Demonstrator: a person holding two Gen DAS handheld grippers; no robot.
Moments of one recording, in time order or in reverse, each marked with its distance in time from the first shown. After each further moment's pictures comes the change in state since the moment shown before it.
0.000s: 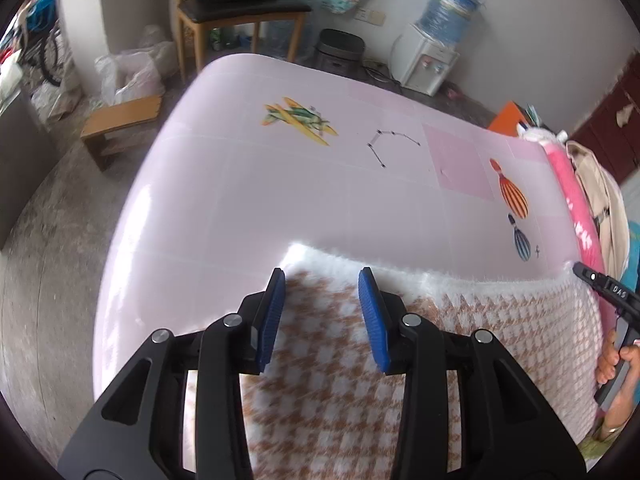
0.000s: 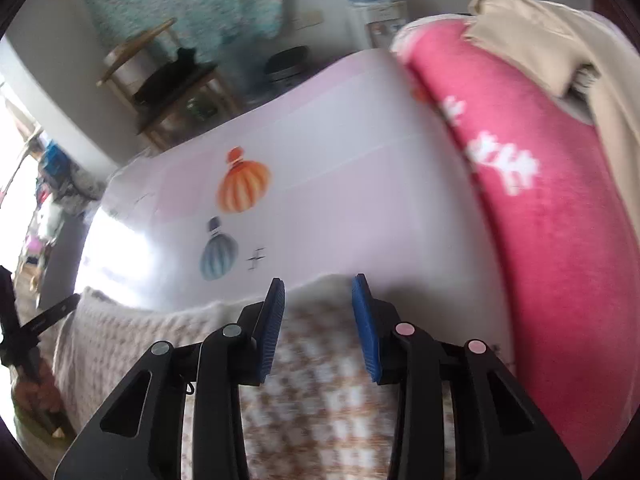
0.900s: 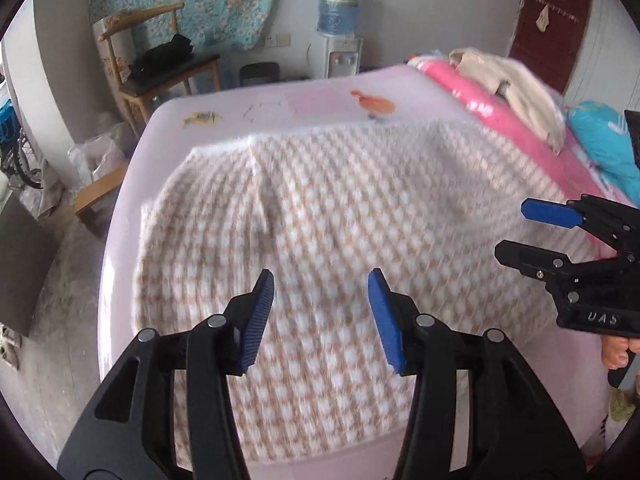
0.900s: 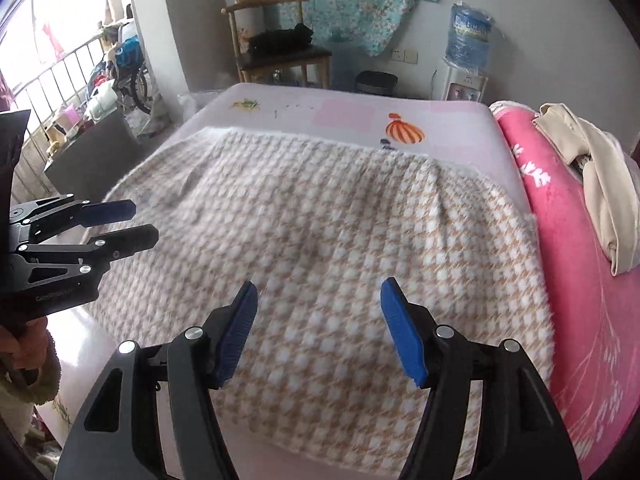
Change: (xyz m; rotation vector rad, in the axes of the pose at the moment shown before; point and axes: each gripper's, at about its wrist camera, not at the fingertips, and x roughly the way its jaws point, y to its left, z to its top) left arm -0.095 -0.083 -0.170 0.387 -0.096 -0.001; right arm -0.106 0.141 -0.198 -0.467 -0.028 0.075
